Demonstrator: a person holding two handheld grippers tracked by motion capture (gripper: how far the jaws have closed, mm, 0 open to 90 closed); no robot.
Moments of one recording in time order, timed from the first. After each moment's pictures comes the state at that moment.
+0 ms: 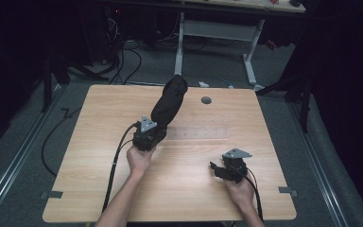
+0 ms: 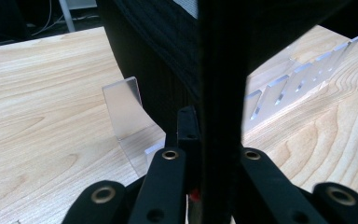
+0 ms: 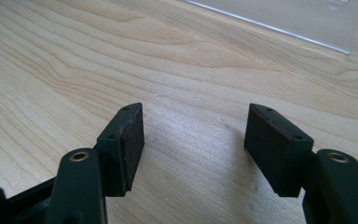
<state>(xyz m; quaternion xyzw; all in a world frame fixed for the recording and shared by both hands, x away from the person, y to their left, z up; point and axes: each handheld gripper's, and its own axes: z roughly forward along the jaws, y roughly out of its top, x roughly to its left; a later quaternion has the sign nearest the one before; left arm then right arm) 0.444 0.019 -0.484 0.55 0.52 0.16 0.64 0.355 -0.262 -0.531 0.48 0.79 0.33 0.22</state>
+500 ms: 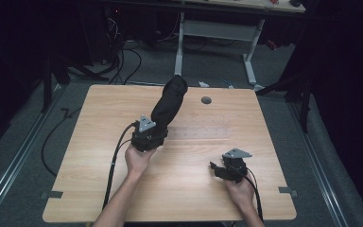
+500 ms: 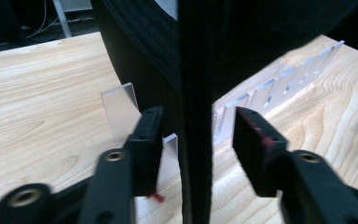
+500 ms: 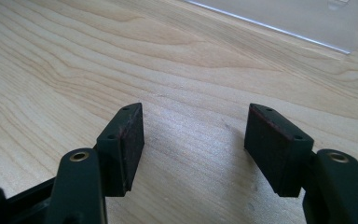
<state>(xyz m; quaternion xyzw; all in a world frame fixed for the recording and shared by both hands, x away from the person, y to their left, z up) 0.437 0.022 -0.473 0.55 0.51 0.15 0.64 0.355 -0.262 -0.531 0.48 0.78 0.33 0.22</state>
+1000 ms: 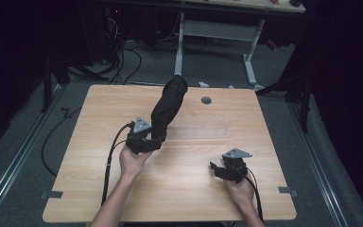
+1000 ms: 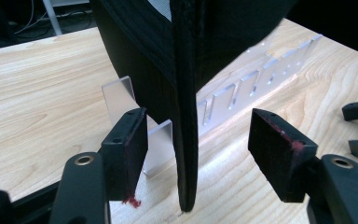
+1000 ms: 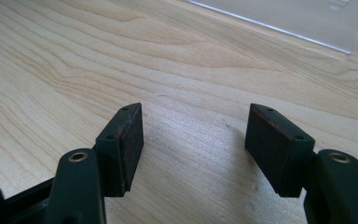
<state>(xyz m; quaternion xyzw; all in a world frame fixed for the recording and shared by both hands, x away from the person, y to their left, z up) 0.424 0.036 -0.462 0.56 0.51 0.13 0.64 0.355 -0.262 -0.531 0.48 0.78 0.33 0.21</state>
